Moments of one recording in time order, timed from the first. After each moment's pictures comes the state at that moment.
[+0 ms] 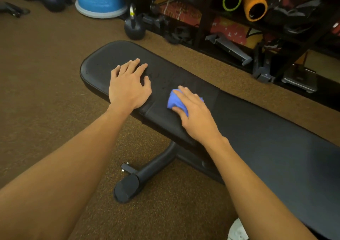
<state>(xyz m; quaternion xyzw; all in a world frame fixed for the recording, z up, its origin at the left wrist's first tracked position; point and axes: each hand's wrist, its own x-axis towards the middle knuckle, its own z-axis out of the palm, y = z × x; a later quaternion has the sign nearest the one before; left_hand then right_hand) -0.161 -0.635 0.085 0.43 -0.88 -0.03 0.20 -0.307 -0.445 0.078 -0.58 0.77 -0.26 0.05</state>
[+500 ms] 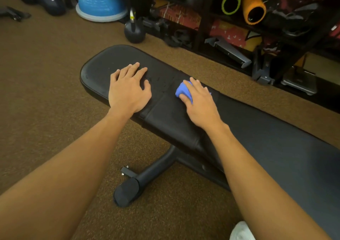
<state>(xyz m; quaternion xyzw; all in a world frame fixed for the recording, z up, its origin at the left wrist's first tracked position) -0.162 -0.636 0.083 0.44 -0.87 -0.02 0.20 -0.346 -0.478 0.076 -0.52 0.82 -0.23 0.07</state>
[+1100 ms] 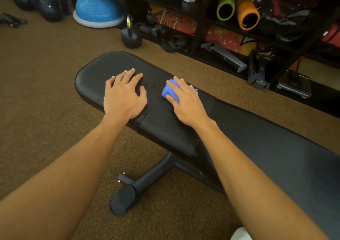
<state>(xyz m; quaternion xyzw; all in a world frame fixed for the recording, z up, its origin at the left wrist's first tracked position) -0.164 -0.638 0.082 0.45 -0.87 -0.02 0.20 -0.343 -0.506 0.082 -0.58 0.78 -0.21 0.08</state>
